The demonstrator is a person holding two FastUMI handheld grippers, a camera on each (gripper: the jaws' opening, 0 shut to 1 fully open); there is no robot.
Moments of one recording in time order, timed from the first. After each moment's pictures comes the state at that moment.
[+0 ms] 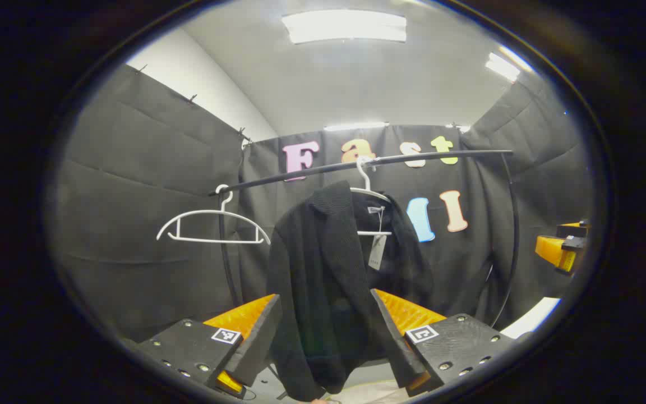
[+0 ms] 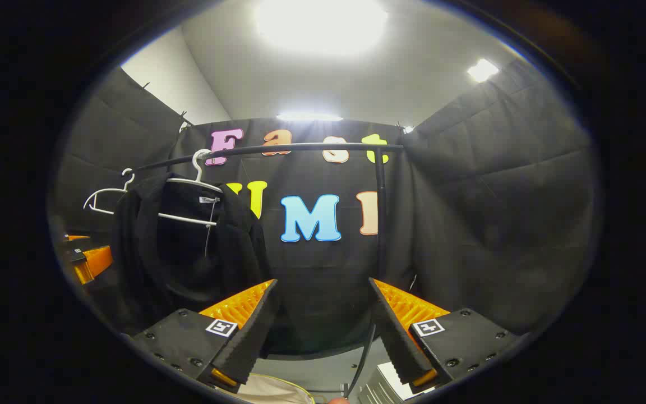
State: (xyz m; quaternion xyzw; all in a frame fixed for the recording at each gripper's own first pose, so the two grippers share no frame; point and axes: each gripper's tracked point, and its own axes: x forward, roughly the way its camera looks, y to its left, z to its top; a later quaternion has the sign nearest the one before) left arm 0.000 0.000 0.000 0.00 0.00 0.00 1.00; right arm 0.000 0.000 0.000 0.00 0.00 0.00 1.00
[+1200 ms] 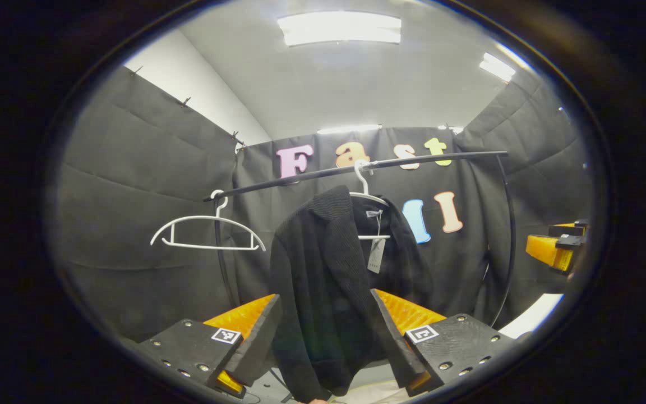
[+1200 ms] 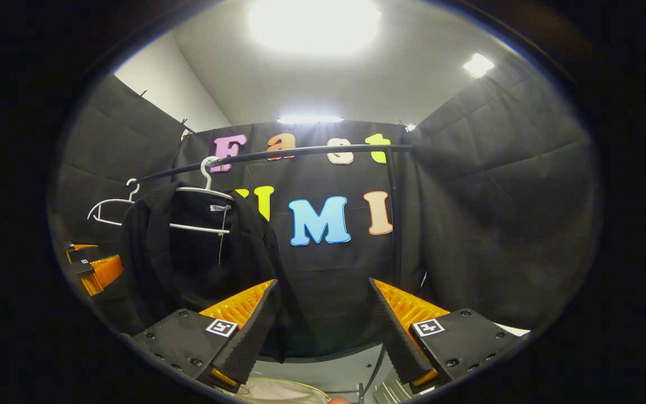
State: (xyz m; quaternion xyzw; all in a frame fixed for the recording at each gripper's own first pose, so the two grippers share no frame) left arm 0.003 0.013 0.010 0.01 -0.01 -0.02 1.00; right arm 0.002 0.034 0.001 0.03 0.00 0.01 1.00
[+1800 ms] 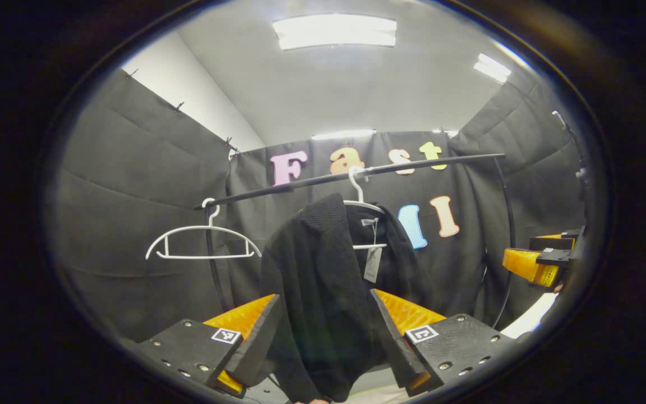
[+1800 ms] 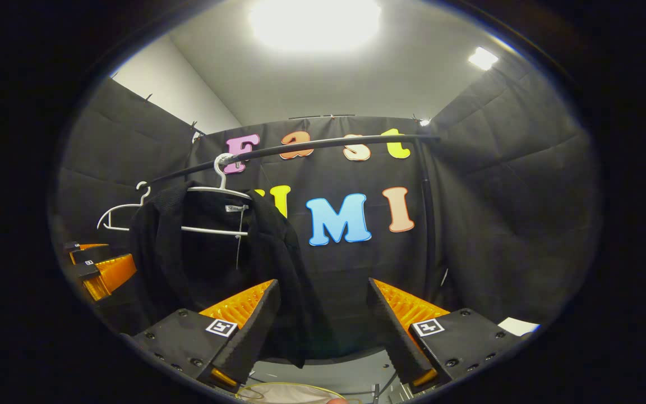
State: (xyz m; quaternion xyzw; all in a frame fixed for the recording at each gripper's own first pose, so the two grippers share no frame) left arm 0.028 -0.001 0.025 0.02 -0.03 -0.02 1.00; right arm 0.043 0.075 0.005 0.04 -0.01 0.07 1.00
